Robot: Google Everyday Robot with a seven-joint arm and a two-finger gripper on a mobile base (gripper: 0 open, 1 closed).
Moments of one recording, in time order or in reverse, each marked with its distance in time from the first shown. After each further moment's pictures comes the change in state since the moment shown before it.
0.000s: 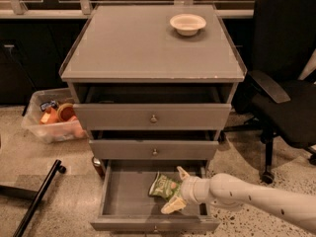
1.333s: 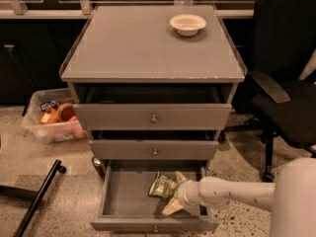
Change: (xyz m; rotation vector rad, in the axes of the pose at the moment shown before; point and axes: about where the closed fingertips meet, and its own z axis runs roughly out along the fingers) arm 0.070 -0.018 0.070 0.021 0.128 -0.052
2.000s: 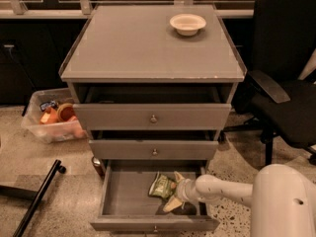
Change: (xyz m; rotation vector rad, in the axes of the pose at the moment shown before) arm 0.043 -0.029 0.069 -0.022 -0.007 -0.025
